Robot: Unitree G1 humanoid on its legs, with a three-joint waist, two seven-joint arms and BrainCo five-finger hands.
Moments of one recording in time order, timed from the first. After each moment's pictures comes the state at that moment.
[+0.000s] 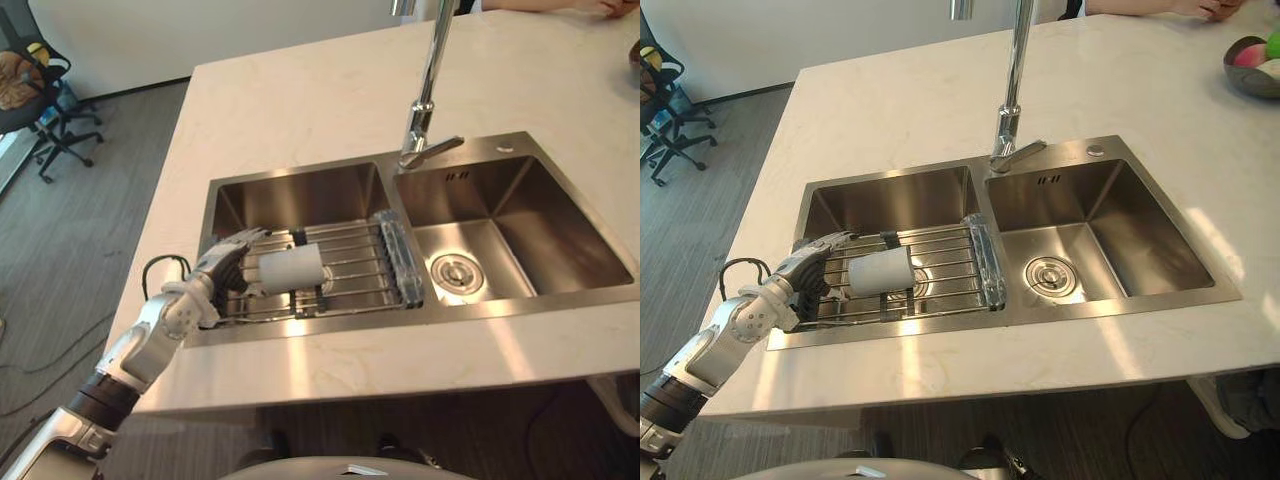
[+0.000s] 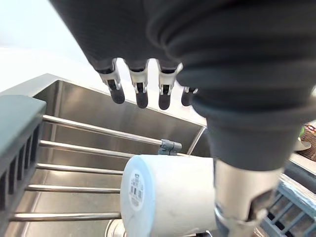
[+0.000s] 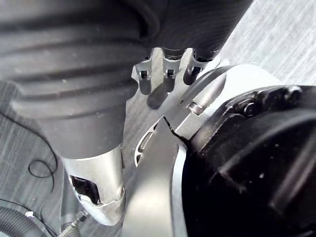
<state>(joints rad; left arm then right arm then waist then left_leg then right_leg) -0.23 0.62 -0.38 0.01 0.42 -0.04 -0.10 0.20 -0.21 -0.18 1.04 0.74 0.18 0.16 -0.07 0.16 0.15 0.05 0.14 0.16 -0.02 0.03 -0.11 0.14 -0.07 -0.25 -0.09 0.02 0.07</state>
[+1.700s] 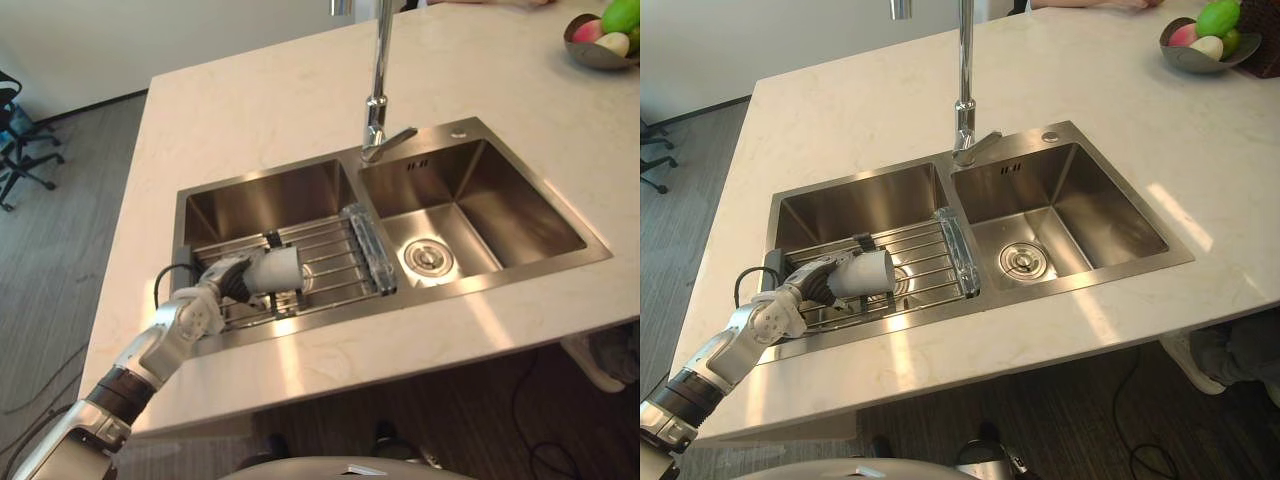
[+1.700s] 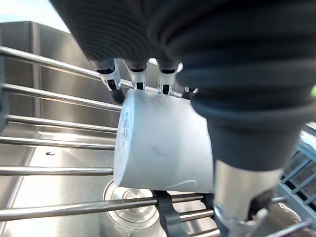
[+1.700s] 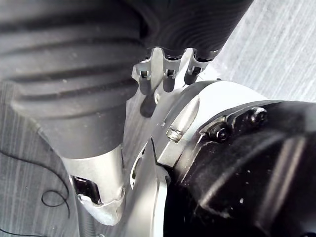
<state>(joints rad) -0.27 0.57 -0.45 0.15 0.45 0.04 -0.12 0.20 -0.21 -0.17 1.03 0.84 0.20 0.14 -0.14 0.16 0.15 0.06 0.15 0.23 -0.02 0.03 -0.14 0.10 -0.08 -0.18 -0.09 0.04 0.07</state>
